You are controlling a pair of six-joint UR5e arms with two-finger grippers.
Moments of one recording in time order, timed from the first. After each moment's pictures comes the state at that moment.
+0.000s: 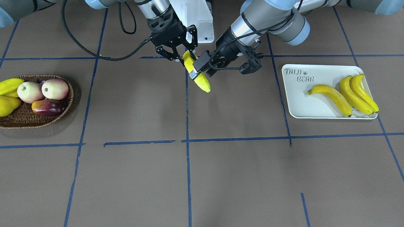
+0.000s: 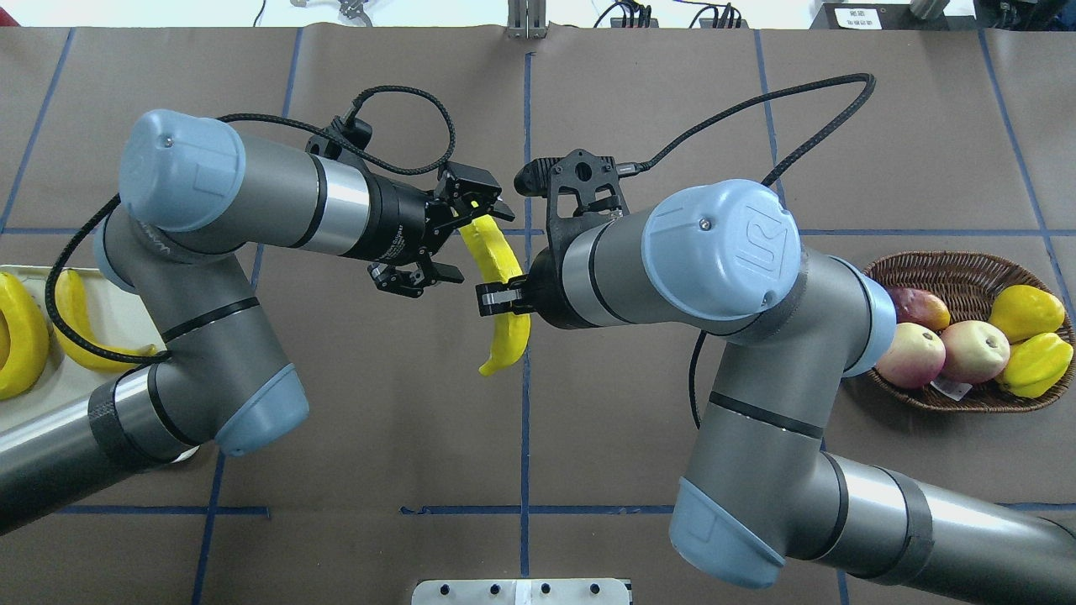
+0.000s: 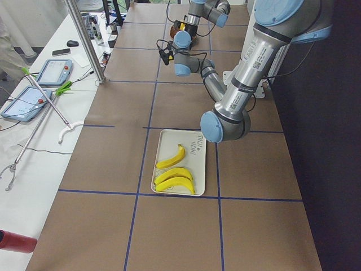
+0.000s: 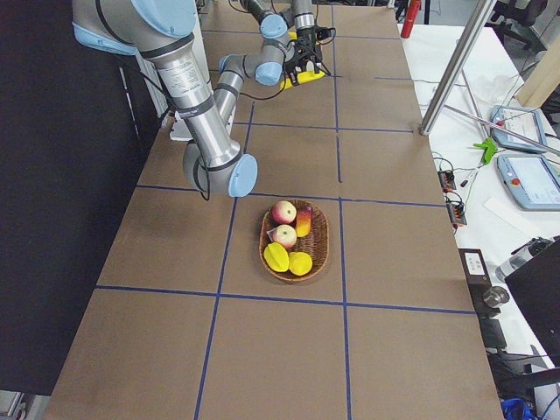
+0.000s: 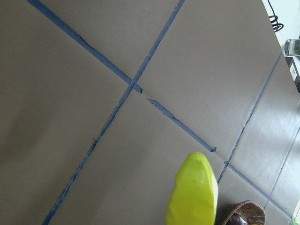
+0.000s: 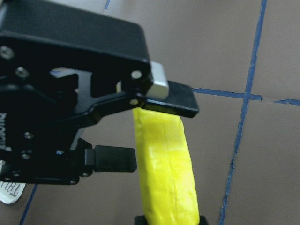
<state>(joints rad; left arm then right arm) -0.64 -2.14 -1.77 -2.26 -1.98 -2.03 0.47 -0.92 1.95 -1.36 1.77 1.12</state>
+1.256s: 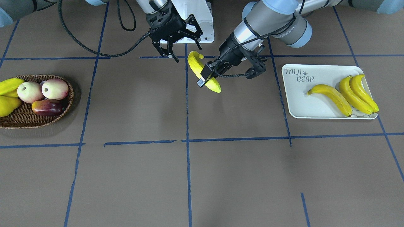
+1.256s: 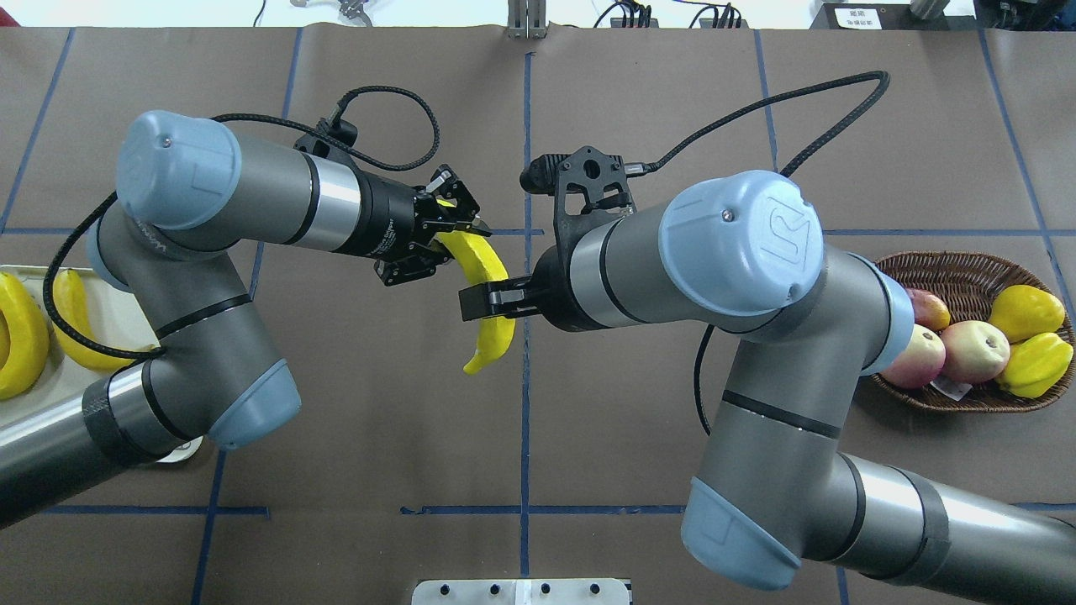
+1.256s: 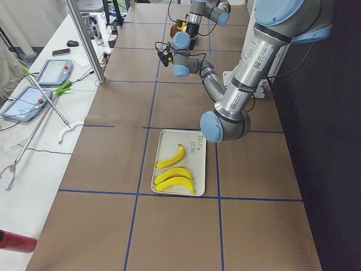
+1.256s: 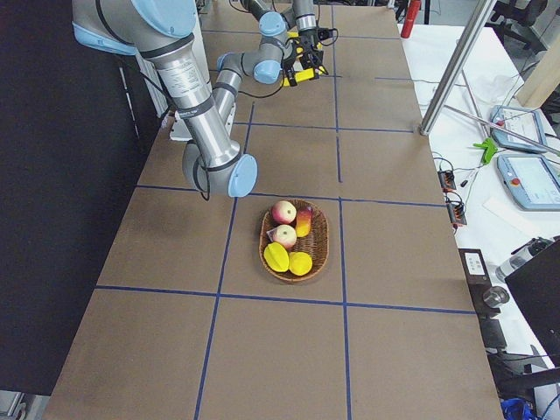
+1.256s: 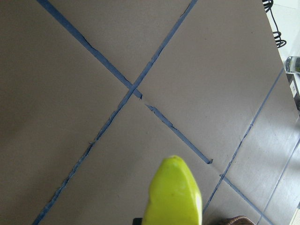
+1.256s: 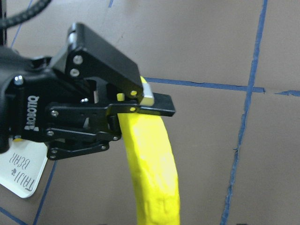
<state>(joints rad) -0.66 -2.10 -1.76 -2.26 -1.97 -2.07 0.51 -0.94 1.98 -1.37 1.84 1.15</state>
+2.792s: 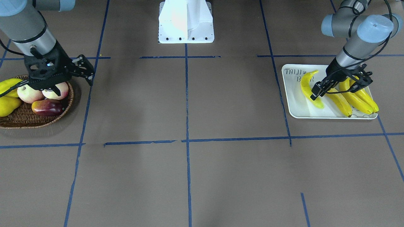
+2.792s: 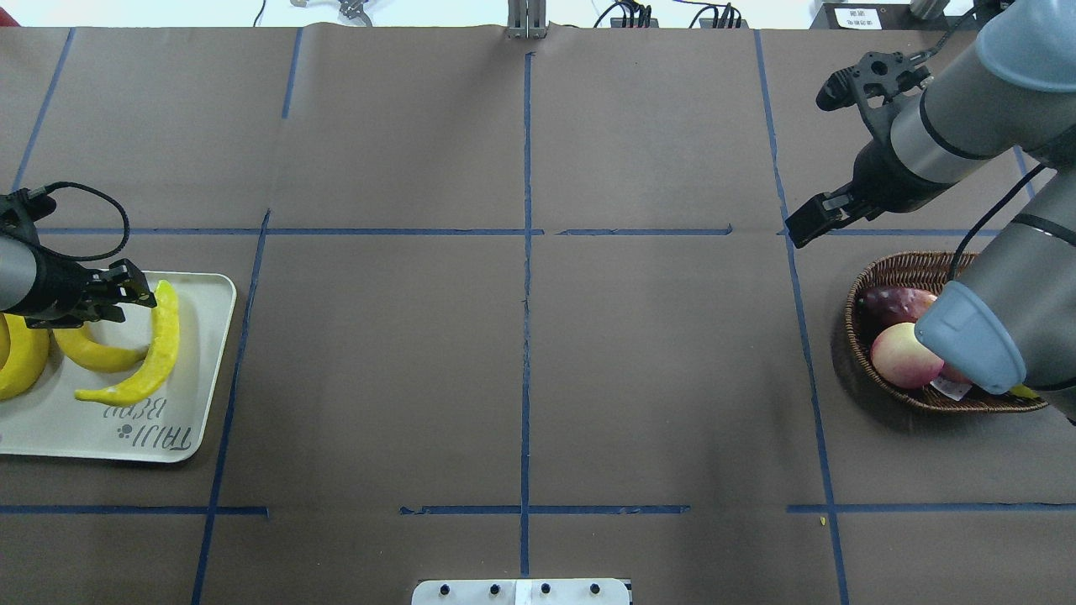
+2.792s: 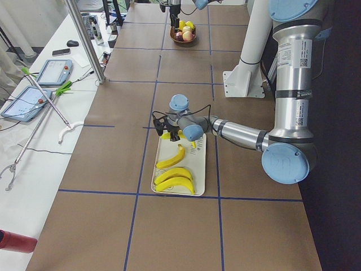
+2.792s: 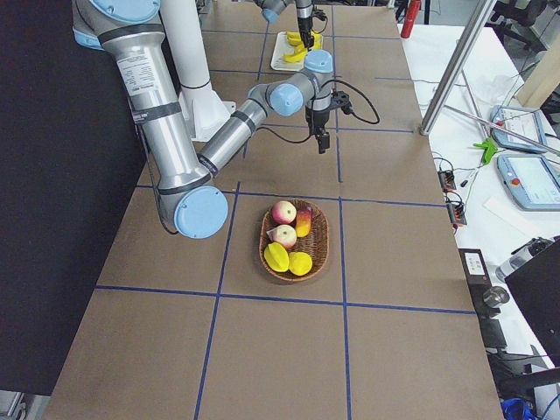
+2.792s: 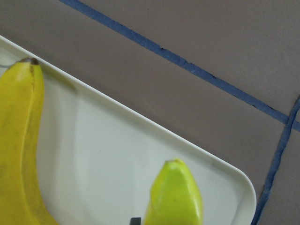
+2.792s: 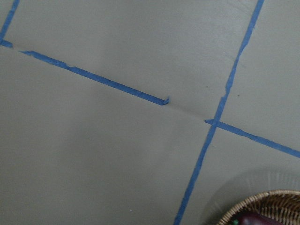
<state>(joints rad) -0.87 -1.51 -1.77 -2.23 -2.05 -1.39 0.94 -1.26 2.03 -1.74 2.10 0.46</state>
